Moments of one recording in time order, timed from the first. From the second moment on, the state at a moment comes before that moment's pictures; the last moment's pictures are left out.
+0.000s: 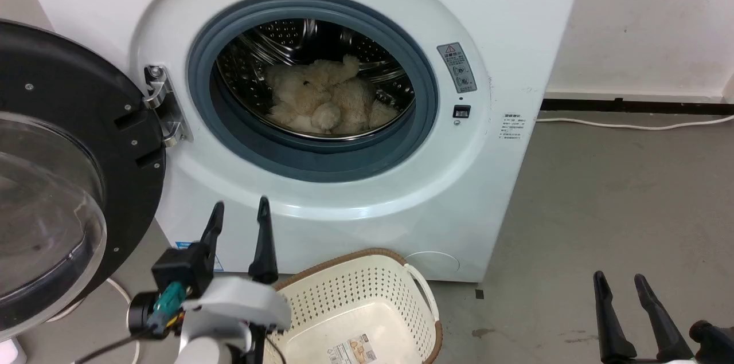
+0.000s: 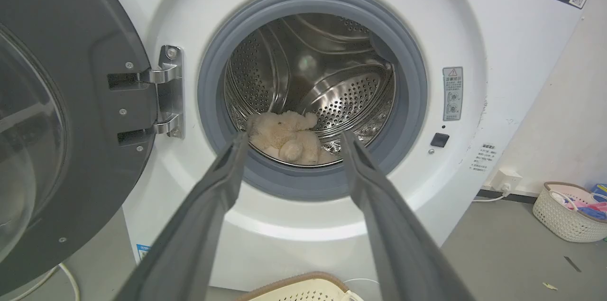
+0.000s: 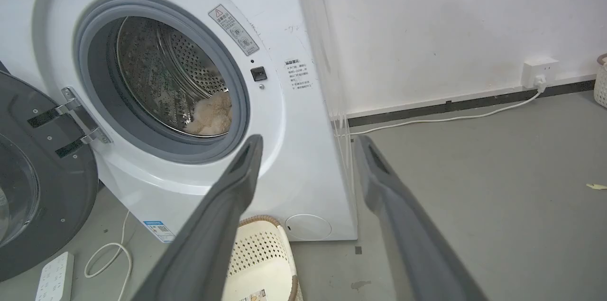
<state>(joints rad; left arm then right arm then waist) -0.17 0.12 -0.21 0.17 -0.35 0.16 -0.20 0.16 -0.05 -0.08 -0.02 0.32 0.13 -0.14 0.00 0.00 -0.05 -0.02</state>
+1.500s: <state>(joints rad) 0.08 0.25 -0.22 0.05 -0.35 0.19 -0.12 0.28 -0.05 -0.06 -0.06 0.22 0.13 -0.13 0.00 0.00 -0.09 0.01</state>
